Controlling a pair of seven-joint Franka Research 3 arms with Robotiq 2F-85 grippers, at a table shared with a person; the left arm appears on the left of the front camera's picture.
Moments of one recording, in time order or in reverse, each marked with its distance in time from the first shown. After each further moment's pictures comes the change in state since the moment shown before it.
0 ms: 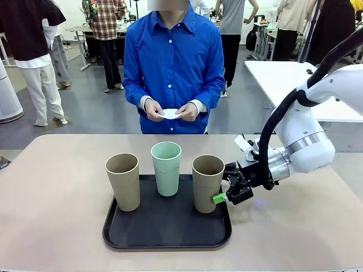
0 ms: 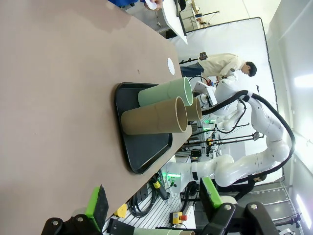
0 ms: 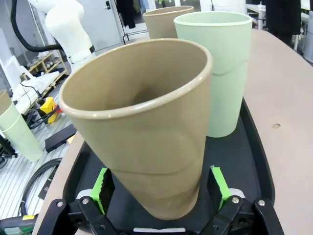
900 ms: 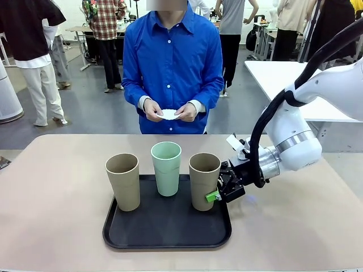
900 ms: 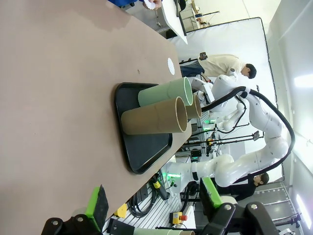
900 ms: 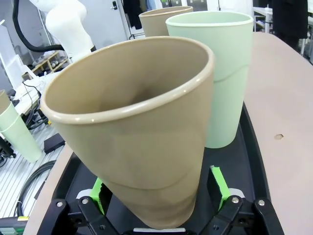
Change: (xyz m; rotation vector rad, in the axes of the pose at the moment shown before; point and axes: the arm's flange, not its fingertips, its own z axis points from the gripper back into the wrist) left arm 0.000 0.000 0.000 0.000 0.000 0.000; right arm 0.001 -0.019 -0.018 0.039 -0.014 0.007
